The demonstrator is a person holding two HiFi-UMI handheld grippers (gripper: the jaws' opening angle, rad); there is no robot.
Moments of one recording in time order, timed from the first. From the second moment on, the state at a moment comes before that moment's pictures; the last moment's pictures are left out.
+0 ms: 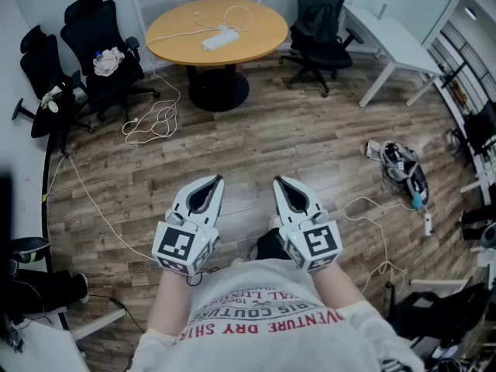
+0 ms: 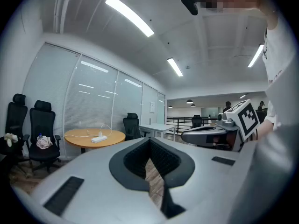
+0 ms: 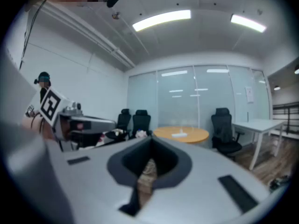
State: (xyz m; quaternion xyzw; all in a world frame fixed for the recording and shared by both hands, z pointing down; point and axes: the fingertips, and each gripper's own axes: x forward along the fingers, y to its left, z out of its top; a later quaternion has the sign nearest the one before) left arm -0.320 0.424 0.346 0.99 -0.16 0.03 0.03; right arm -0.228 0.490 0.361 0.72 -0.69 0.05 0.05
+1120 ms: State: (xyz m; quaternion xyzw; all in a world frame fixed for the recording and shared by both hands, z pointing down) left arm -0.201 0.340 0.365 0.97 -0.21 0.06 0.07; right arm -0.092 0.407 0.377 0.71 -0.70 0.07 0.04
